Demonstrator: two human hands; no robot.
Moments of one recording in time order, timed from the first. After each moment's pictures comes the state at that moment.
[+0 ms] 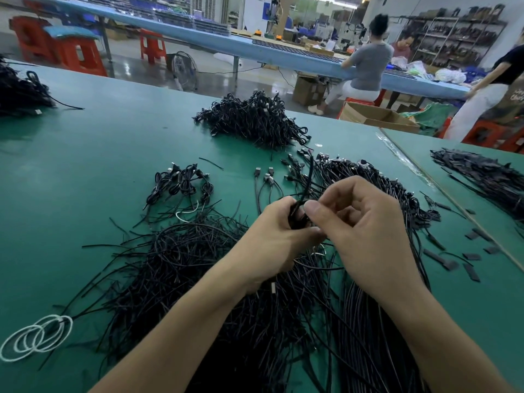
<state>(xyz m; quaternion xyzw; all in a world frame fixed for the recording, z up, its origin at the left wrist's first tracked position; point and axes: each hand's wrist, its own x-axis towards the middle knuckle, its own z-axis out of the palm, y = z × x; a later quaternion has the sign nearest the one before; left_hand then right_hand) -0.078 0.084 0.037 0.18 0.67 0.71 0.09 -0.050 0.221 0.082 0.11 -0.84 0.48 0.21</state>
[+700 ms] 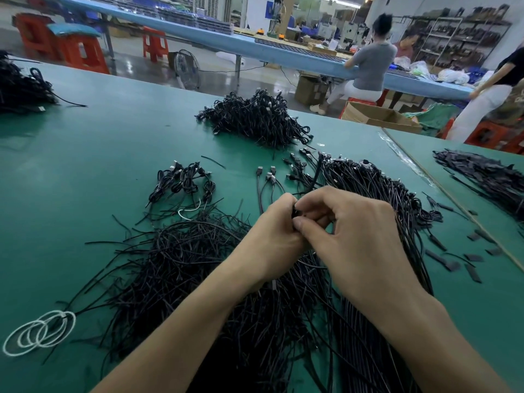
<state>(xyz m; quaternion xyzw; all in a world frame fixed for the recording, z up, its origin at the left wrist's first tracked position) -0.075 0.085 0.047 0.19 0.75 0.64 0.04 -0.039 0.205 0.089 0.16 -0.92 0.27 0.22</state>
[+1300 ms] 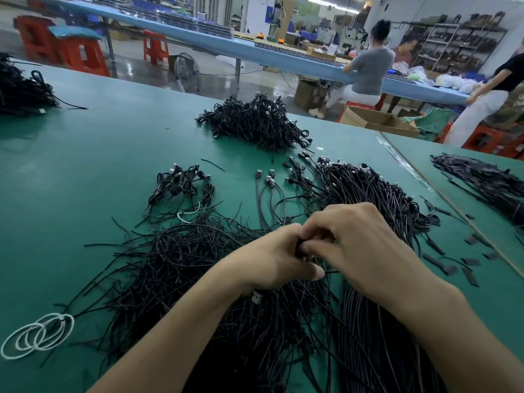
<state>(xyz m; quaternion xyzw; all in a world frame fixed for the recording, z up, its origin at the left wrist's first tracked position) -0.077 0.082 0.041 0.25 0.76 0.57 0.20 -0.050 0.229 0.098 0.20 -0.96 0.15 0.07</state>
